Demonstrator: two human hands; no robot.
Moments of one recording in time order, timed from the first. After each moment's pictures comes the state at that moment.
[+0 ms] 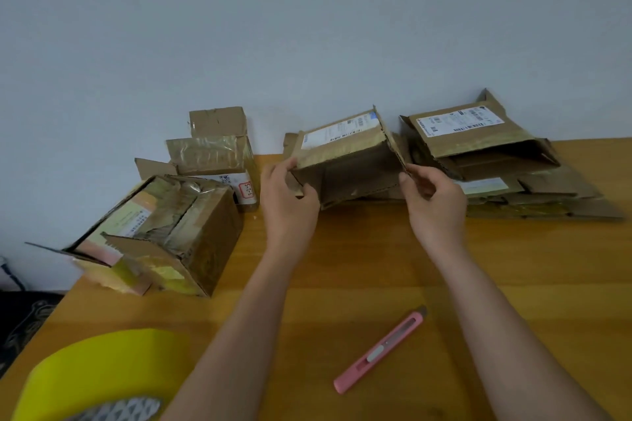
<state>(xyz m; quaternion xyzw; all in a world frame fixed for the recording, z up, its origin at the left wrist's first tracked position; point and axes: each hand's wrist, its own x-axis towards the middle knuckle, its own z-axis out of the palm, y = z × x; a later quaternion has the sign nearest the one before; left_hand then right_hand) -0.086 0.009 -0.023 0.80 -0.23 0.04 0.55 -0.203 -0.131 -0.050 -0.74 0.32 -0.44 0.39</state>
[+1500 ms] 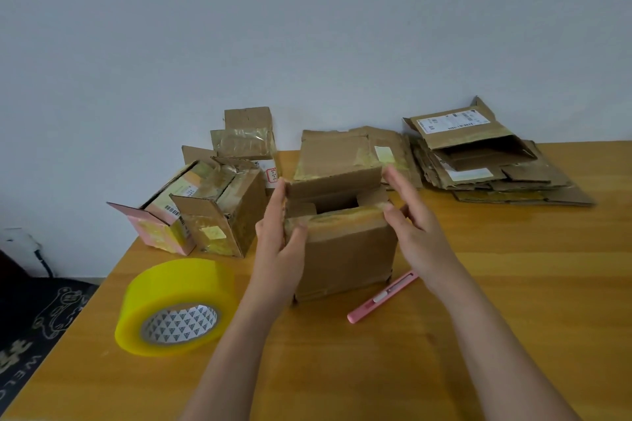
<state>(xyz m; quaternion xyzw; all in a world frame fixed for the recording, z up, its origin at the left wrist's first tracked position) -0.168 0.135 -0.023 0.73 -0.28 -0.10 0.61 -0.272 -0.028 -0.025 -0.77 0.18 -0.28 0.54</state>
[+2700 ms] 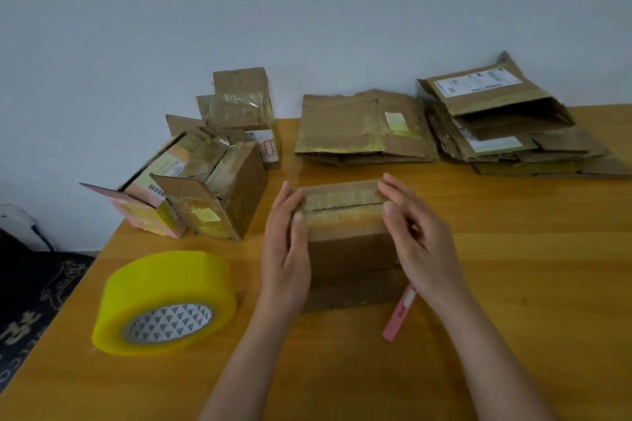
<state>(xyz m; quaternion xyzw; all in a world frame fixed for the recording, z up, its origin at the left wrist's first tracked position) -0.161 0.126 -0.074 0.74 -0.28 -0.02 0.61 -0.262 -0.021 -0.079 -0.80 0.18 -0.33 0.47</state>
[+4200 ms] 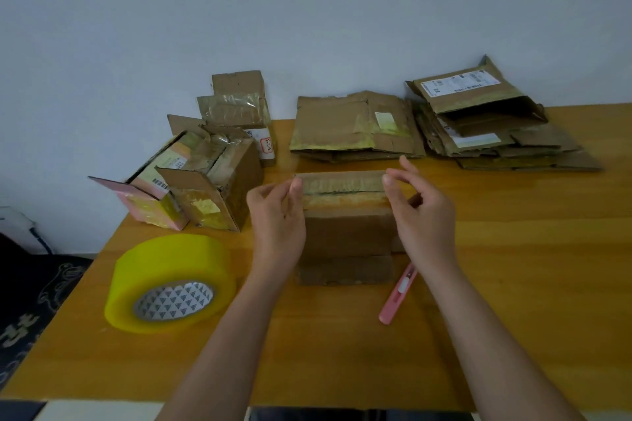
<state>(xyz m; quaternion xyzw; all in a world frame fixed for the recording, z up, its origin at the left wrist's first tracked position) -0.149 0.115 -0.047 0.83 -0.23 -0.02 0.51 -0.263 -0.025 -0.063 -0.76 0.28 -0.42 0.41</state>
